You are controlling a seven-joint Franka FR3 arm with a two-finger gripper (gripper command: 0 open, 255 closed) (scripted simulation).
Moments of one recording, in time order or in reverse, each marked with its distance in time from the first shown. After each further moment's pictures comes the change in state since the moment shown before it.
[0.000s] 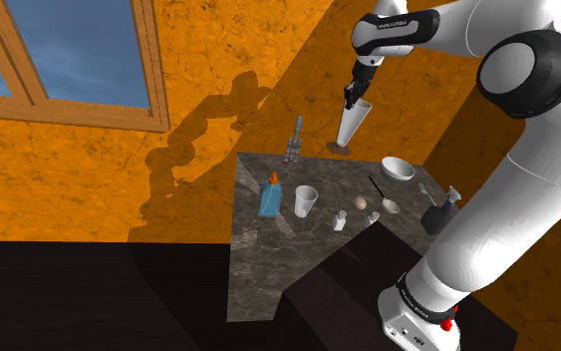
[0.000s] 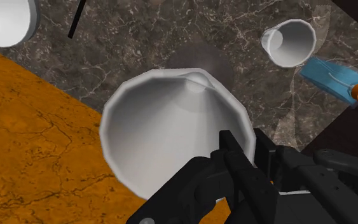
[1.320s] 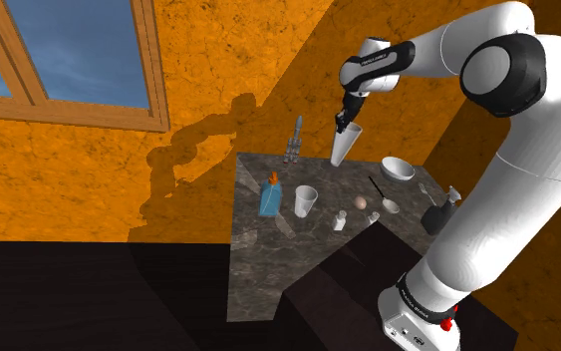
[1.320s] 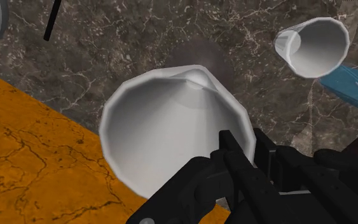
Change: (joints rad) arm -0.006 0.074 0.002 -0.182 0.028 0.252 -0.012
